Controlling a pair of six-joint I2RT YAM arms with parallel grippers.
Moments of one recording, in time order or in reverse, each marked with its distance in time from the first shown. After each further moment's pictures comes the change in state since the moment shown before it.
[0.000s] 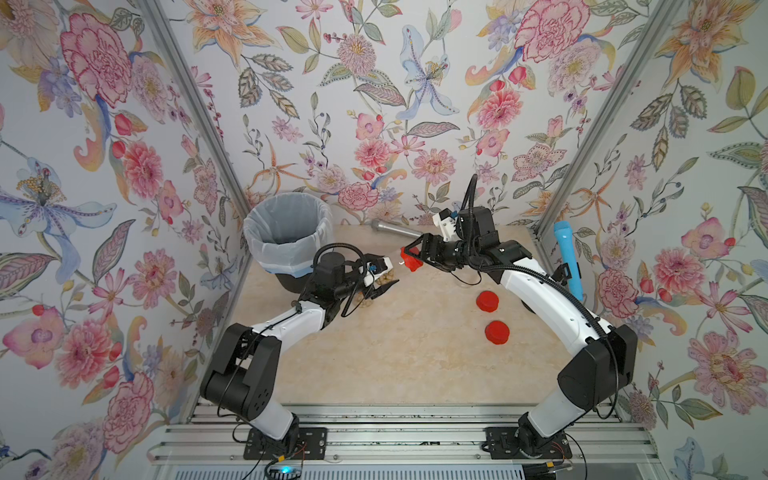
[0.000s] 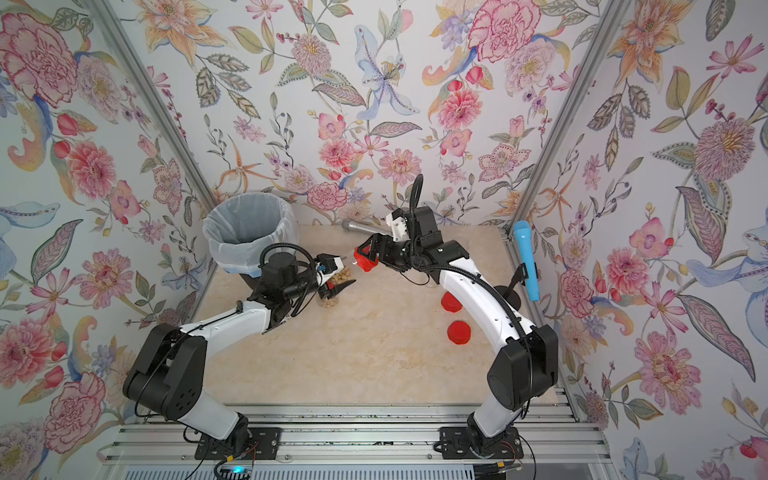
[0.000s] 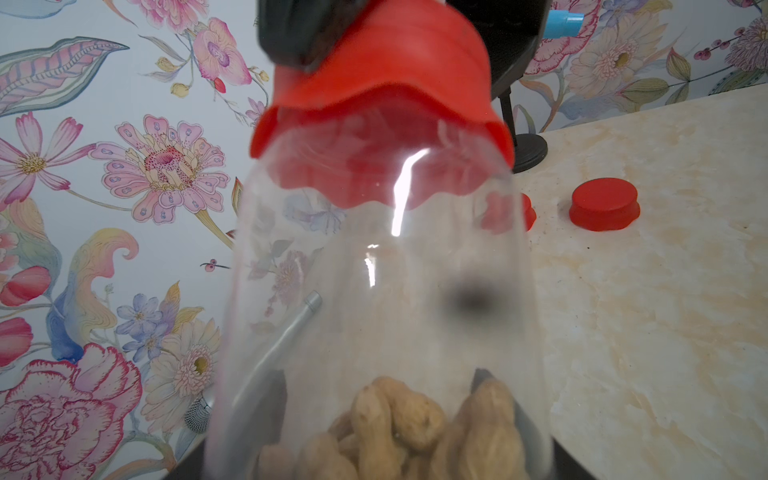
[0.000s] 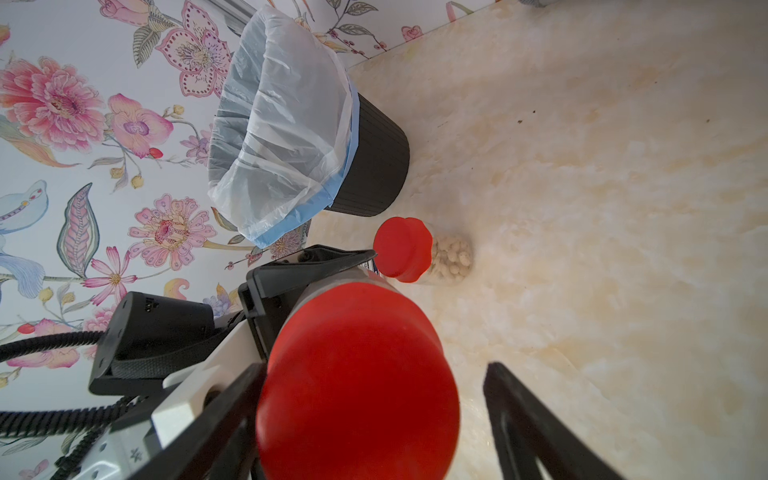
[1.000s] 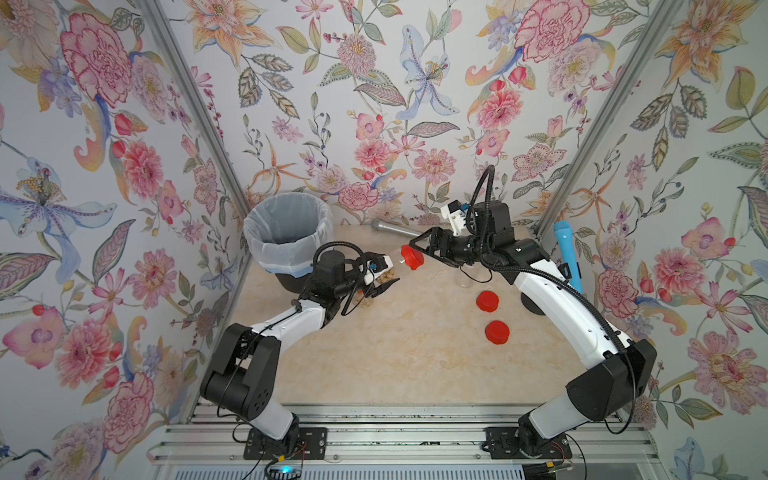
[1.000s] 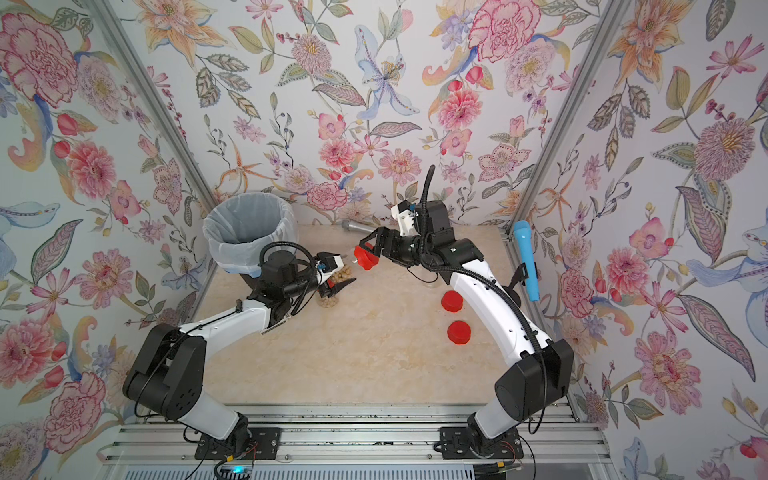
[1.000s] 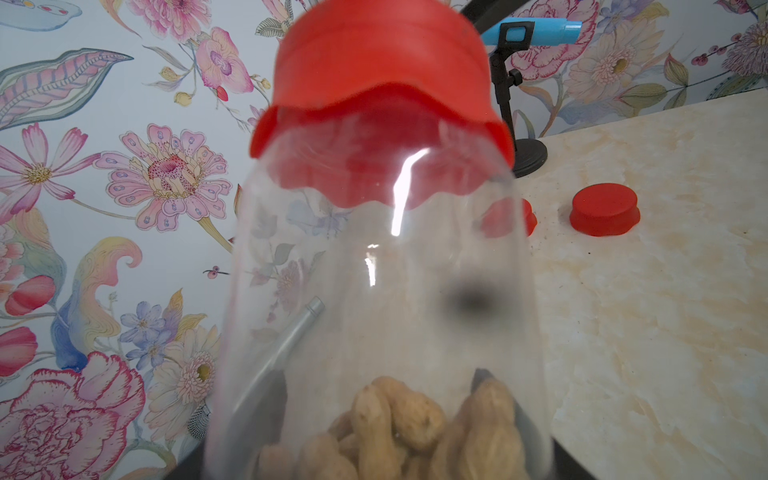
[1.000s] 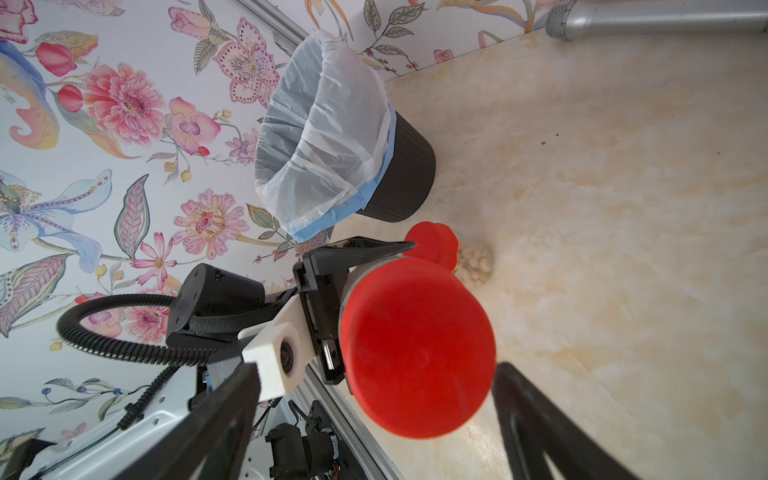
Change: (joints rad) left arm 0.000 0.000 0.016 -0.007 0.007 0.000; right arm -0.026 -0.073 0.027 -0.034 -0.035 -0.011
